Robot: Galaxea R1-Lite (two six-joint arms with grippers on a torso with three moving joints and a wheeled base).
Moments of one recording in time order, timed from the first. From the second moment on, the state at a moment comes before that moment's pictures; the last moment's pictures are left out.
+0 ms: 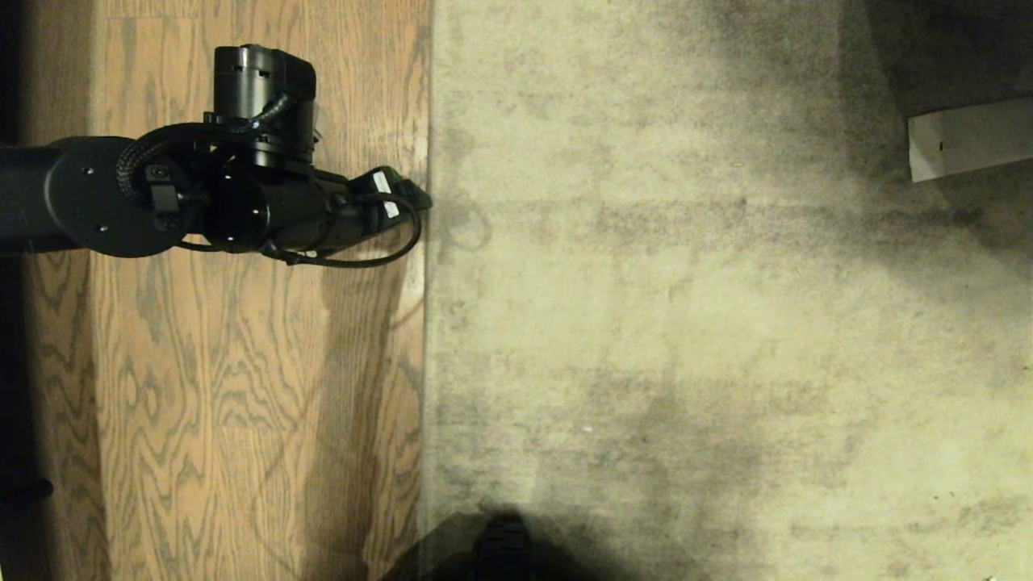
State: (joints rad) left arm -0.57 1.90 -1.75 0.14 0.35 -0.51; right arm -0.01 0.00 0.00 0.00 0.00 0.00
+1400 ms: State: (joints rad) left arm -0.54 2.04 -1.94 0.08 0.40 -0.38; right arm -0.01 0.00 0.00 0.00 0.00 0.00
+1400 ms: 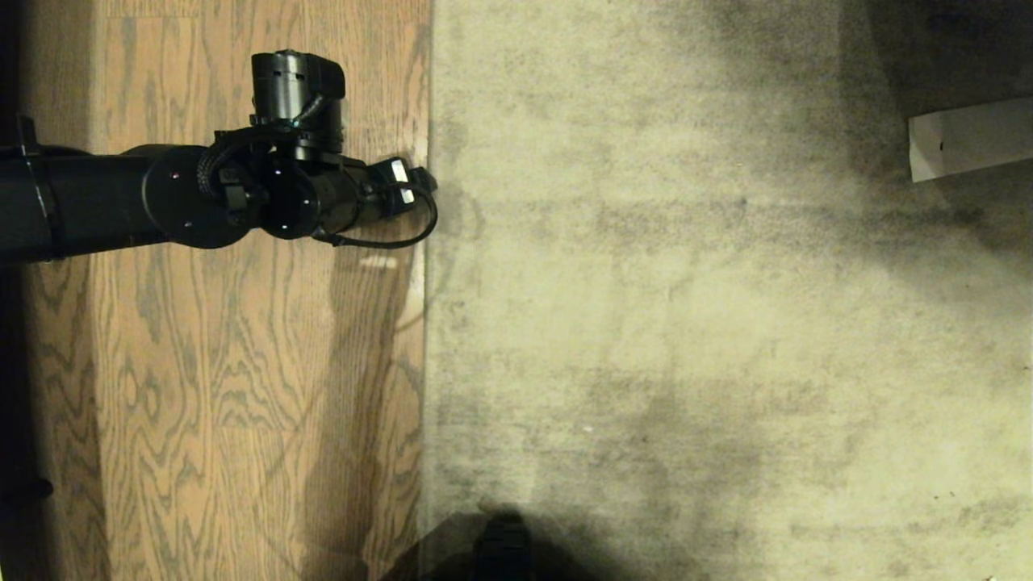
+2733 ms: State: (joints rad) left arm -0.50 2.06 -1.94 -0.01 0.42 -0.29; right arm -0.01 0.00 0.00 0.00 0.00 0.00
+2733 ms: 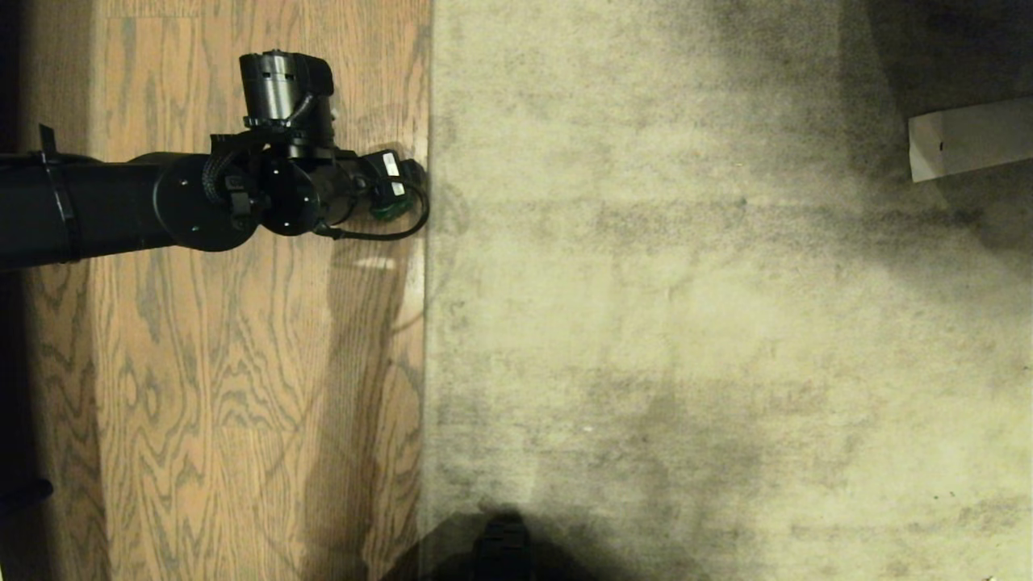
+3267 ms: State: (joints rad) left arm -0.48 2.07 -1.94 -0.01 0.42 -0.29; right arm -0.01 0.00 0.00 0.00 0.00 0.00
